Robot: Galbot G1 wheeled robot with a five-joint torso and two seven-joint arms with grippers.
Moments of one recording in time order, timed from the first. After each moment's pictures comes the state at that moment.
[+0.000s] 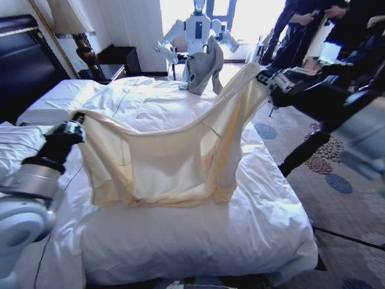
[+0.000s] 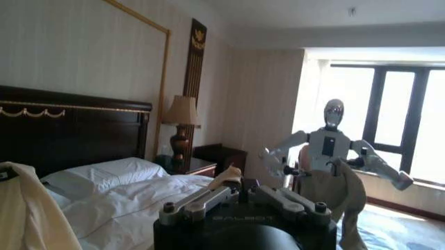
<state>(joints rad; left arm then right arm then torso) 1.32 -0.74 -0.96 -2.46 -1.13 0.20 -0.35 0.09 0.25 -0.20 2.38 1.51 -0.32 0.43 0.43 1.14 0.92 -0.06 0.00</state>
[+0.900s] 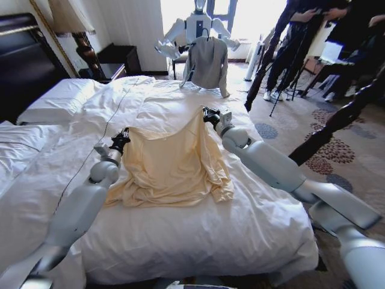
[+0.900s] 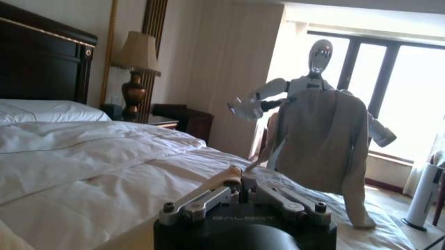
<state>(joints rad) 0.59 -0.93 -0.25 -1.39 -0.75 -0.10 -0.15 0.05 1.11 -0.51 1.28 0.76 -0.11 0.26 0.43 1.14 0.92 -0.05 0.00</state>
